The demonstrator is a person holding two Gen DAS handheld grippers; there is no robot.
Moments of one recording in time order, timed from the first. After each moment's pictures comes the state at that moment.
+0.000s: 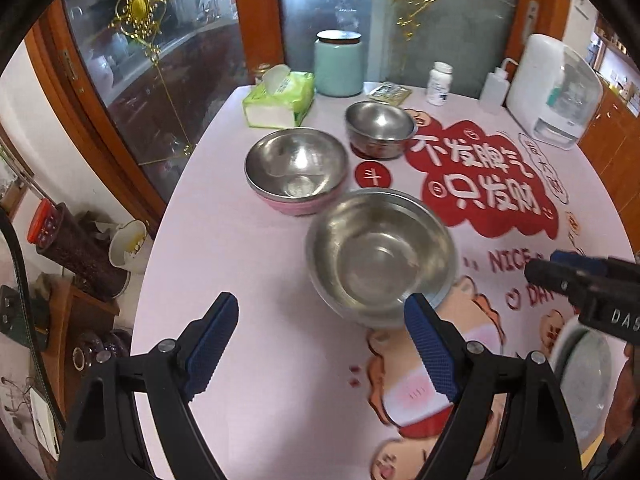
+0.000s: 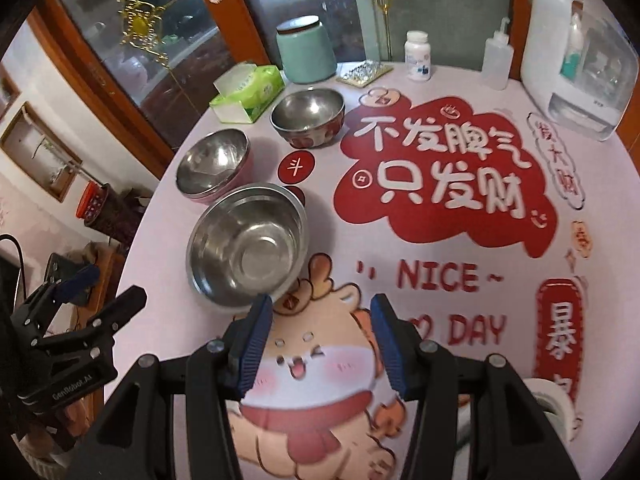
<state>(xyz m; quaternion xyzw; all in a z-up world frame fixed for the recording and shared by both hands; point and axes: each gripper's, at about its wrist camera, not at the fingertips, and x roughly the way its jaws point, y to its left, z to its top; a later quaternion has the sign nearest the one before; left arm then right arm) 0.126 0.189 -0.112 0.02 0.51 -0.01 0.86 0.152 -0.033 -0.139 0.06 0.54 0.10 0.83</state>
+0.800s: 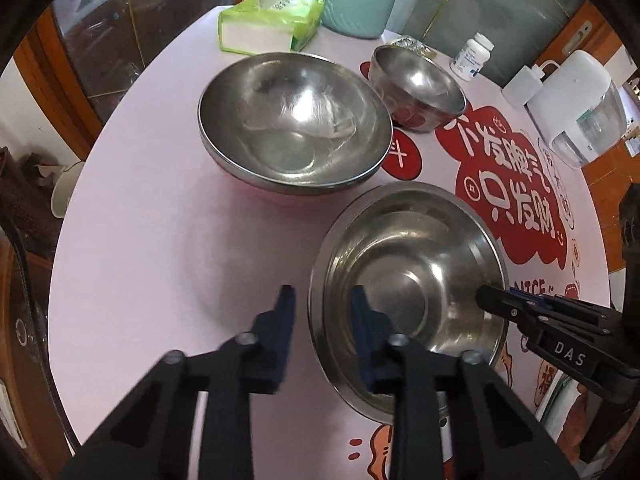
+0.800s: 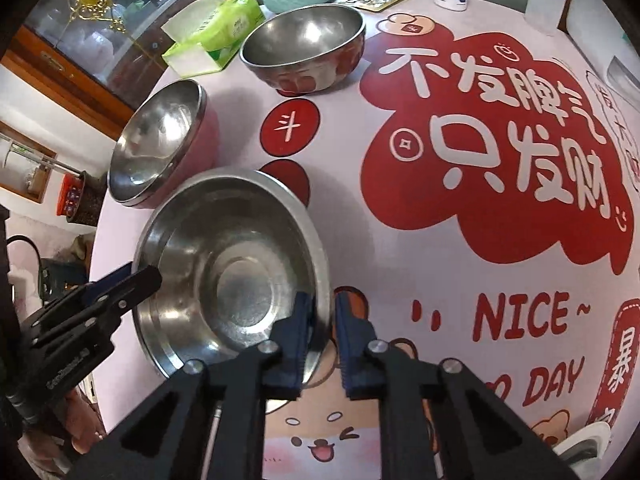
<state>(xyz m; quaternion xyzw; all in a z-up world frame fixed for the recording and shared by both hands) 0.223 0.217 -0.211 -0.07 0.59 -0.06 0.80 0.232 0.006 -0.218 0.07 0.62 0.10 0.78</state>
